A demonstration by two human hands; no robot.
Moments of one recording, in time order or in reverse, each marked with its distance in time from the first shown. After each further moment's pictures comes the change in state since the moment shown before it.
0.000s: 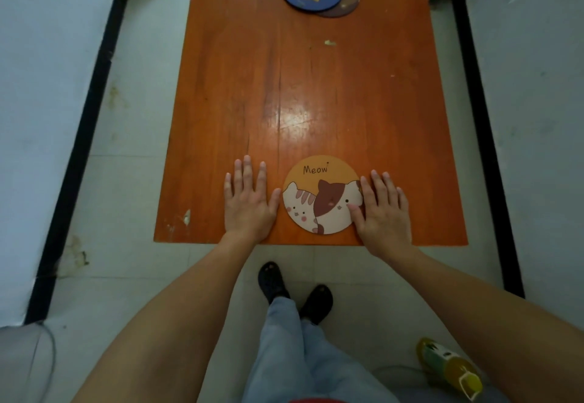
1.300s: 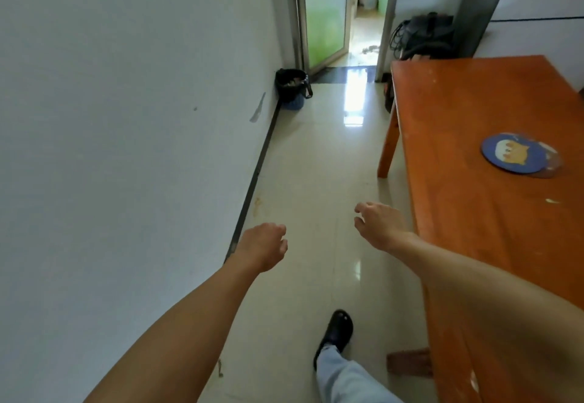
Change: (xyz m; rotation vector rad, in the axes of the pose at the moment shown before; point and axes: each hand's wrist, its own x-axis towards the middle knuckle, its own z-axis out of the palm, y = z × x) left_hand 0.096 -0.485 -0.269 0.034 -0.066 0.031; right_hand 0.261 -0.527 -0.119 0.123 0.026 -0.263
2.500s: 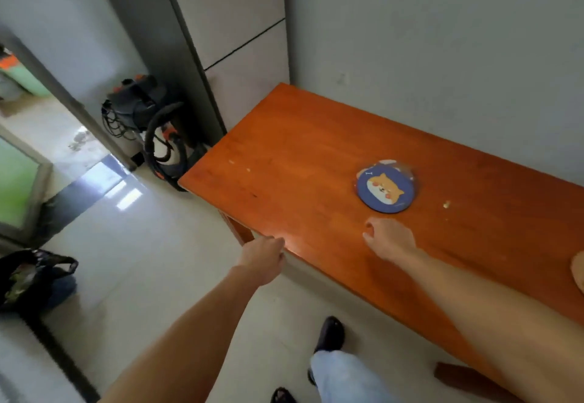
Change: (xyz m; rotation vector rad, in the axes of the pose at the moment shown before) left_hand 0.619 0.212 -0.104 0.257 -0.236 1.141; right_hand 0.251 0.248 -0.064 0.230 0.076 1.317
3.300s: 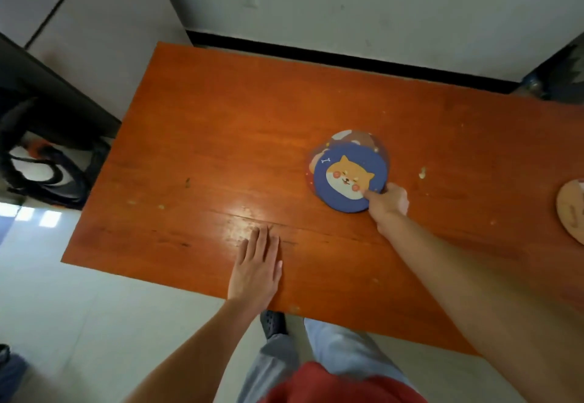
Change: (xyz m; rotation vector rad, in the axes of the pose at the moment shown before) left_hand 0.165 0.011 0.072 0.227 -0.116 0.262; right_hand 0.134 0.076 0.023 0.936 0.322 1.011
